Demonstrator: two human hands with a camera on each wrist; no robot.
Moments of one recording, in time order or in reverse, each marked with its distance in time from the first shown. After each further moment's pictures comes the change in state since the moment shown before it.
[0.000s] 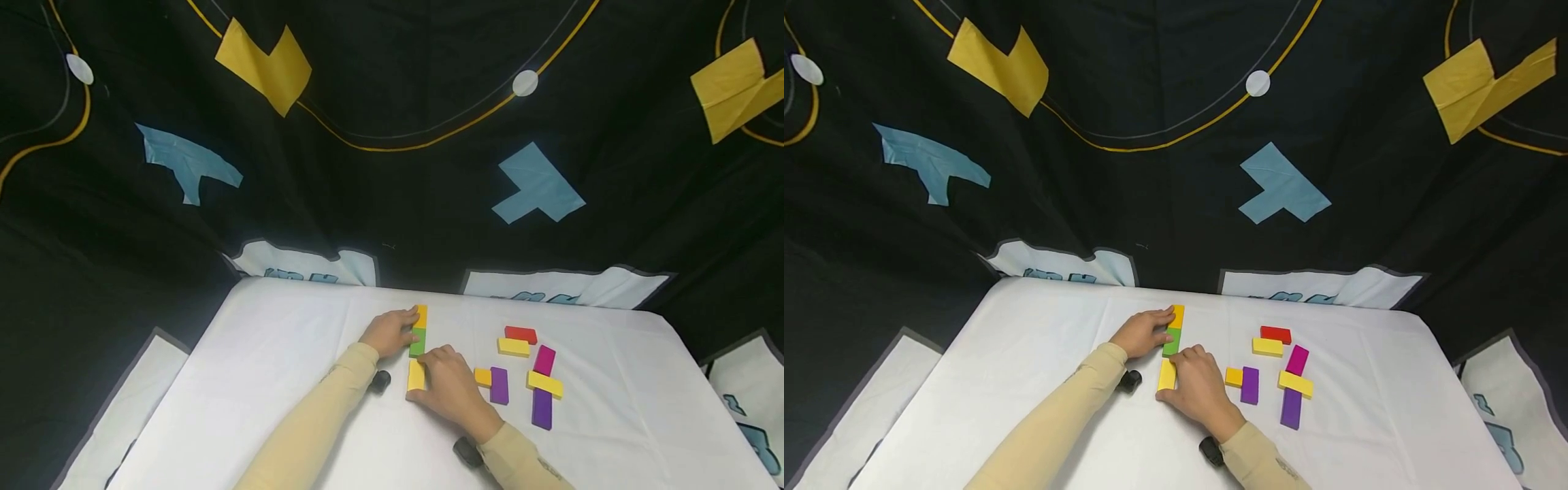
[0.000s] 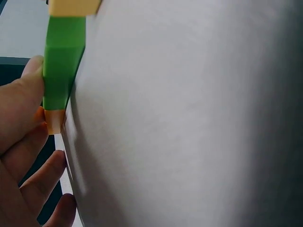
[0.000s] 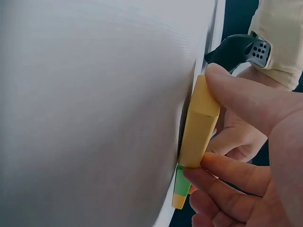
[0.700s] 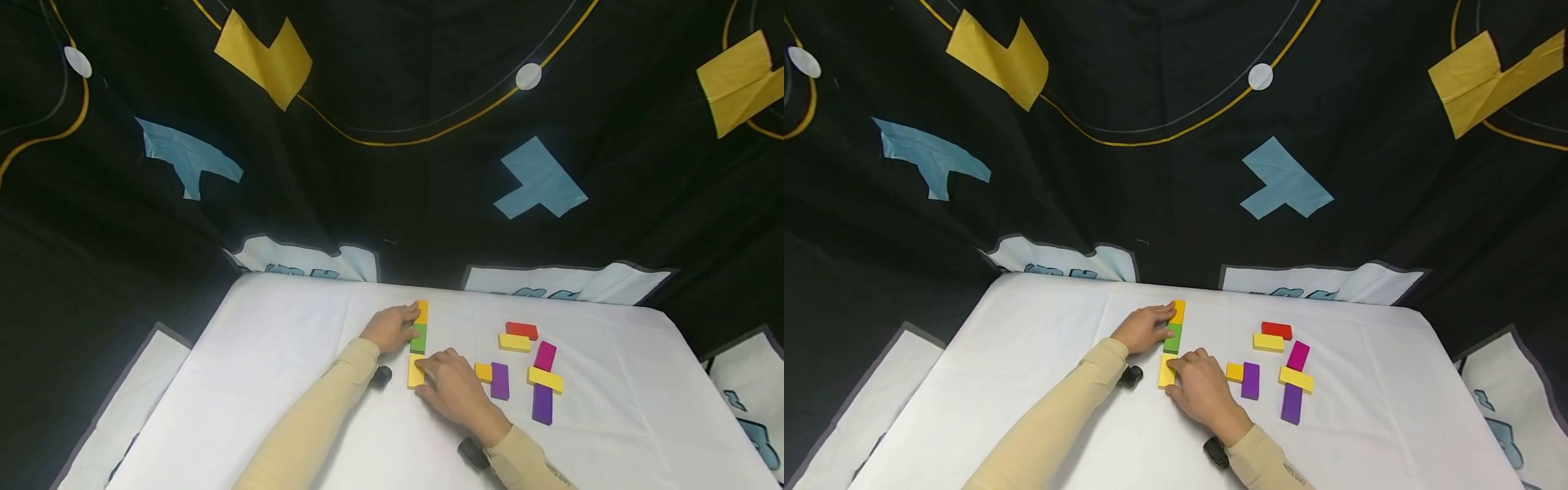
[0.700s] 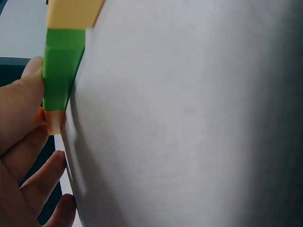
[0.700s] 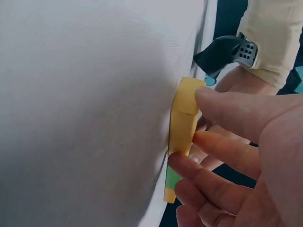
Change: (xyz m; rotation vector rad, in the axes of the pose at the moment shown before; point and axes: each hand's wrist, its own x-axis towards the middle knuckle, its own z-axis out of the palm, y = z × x) left_hand 0.003 -0.002 0.001 -0.007 -0.022 -0.012; right_hand -0.013 0.002 -0.007 0.004 -0.024 -0.067
